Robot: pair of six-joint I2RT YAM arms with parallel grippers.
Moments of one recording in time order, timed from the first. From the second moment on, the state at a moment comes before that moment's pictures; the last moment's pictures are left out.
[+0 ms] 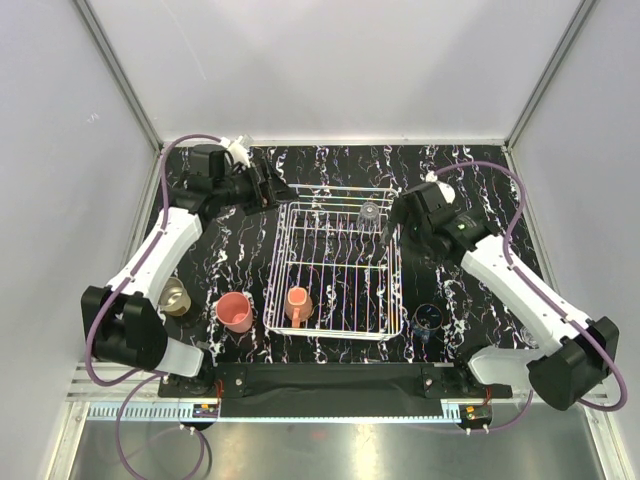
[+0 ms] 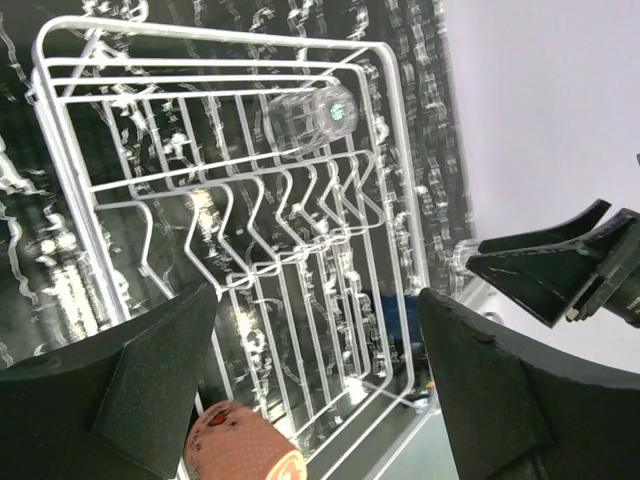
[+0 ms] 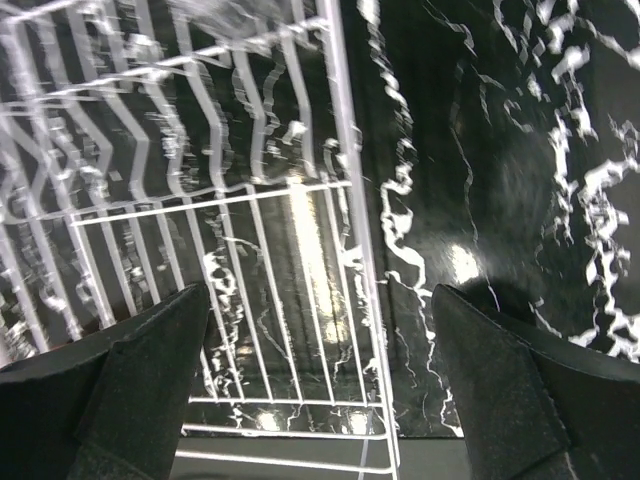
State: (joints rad) left arm -0.21 1.43 1.23 -0.39 0.63 -0.58; right arm 0.55 1.25 1.20 -0.87 0.22 0.77
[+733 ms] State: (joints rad) left arm -0.38 0.88 1.15 -0.86 0.00 -0.47; right arm 0.55 1.16 1.13 -0.98 0.28 0.81
